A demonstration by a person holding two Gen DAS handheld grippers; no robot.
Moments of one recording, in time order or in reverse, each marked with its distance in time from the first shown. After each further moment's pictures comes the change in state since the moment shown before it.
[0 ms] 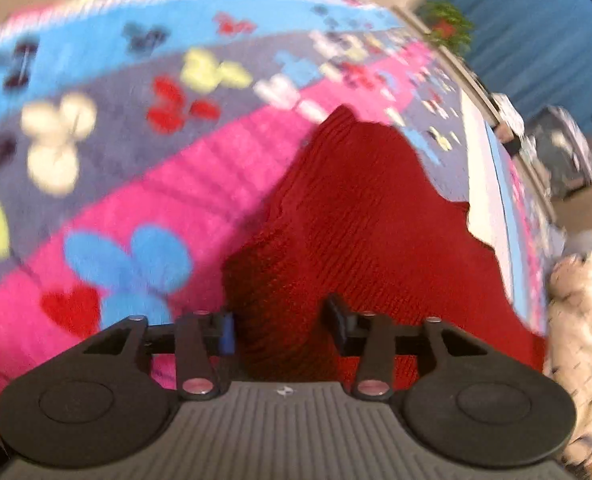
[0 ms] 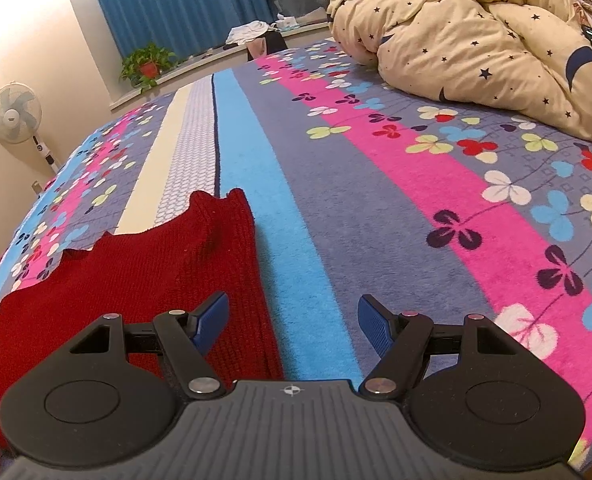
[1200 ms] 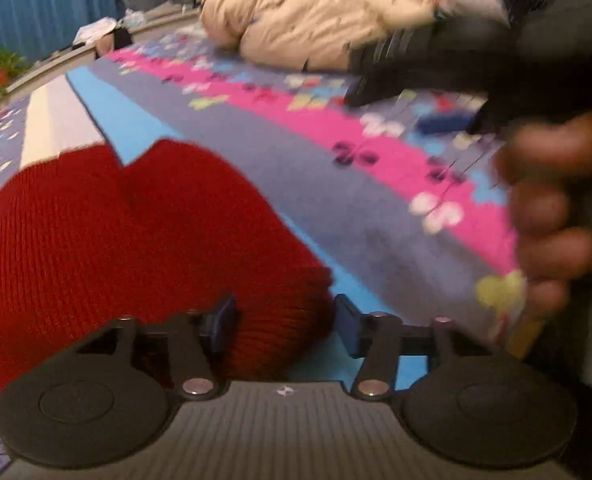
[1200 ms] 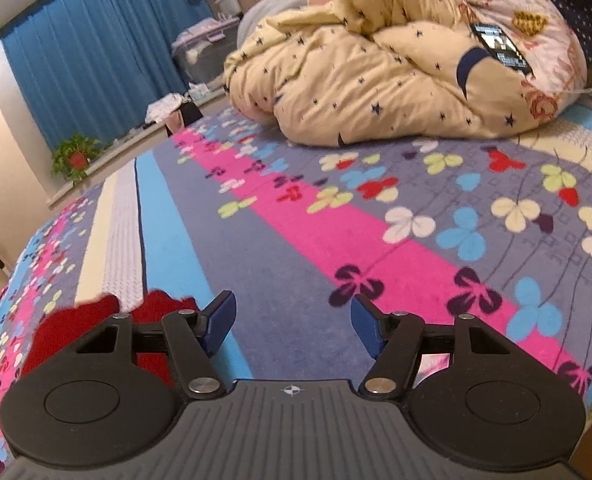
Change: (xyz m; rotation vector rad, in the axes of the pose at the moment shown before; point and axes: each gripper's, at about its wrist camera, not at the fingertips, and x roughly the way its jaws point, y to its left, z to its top) left arm 0.009 -0.314 -0.292 1.361 0.102 -0.380; right arm -0.026 -0.061 0.016 0.241 -0.165 -0.153
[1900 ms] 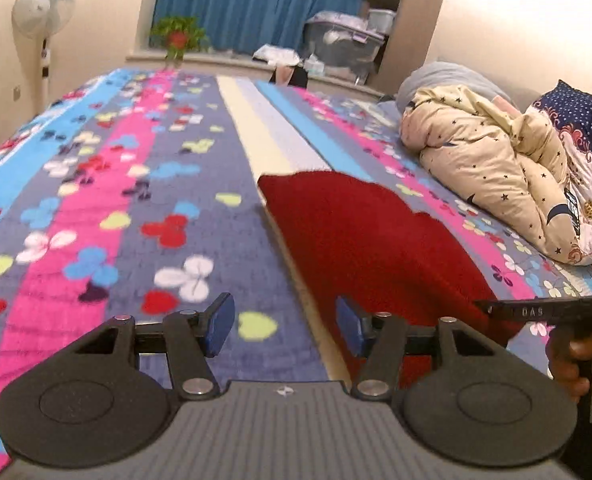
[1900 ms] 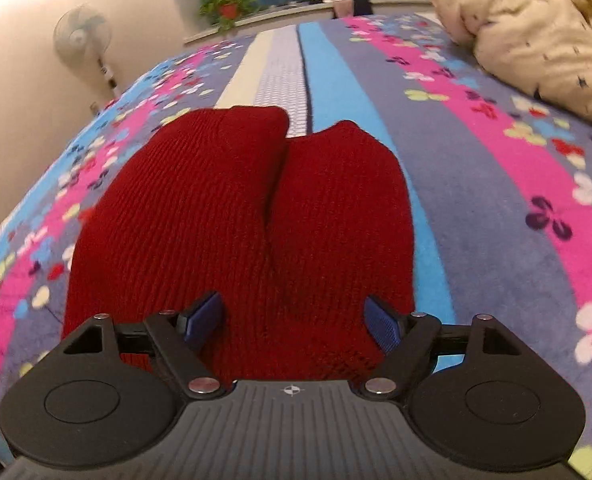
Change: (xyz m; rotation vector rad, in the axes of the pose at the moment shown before) left arm -0.155 0.225 -0.114 -0.470 -0.222 0.222; right arm 0.017 0.105 -0.080 -0.457 0.291 0.296
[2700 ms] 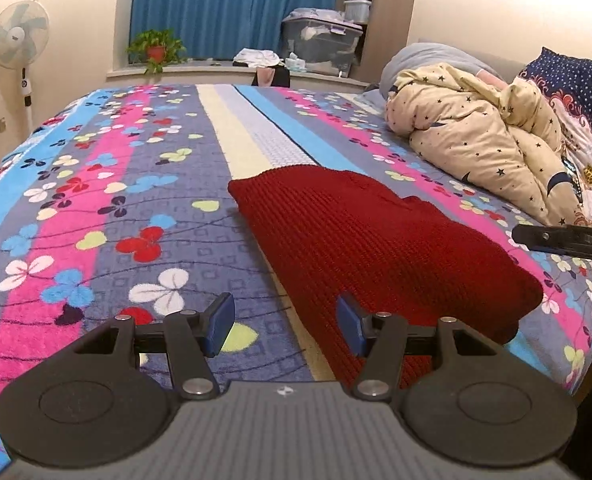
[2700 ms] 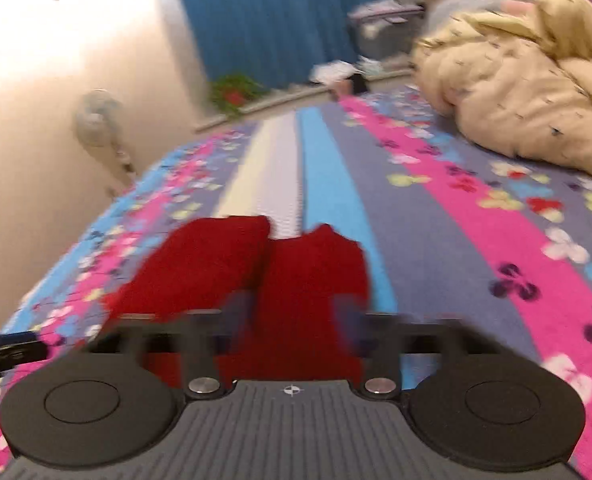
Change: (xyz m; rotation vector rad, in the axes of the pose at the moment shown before) left arm 0.026 -0.029 -0.014 0.107 0.002 0.008; right arm -0.057 -0.023 0.008 0.046 -0.261 0.083
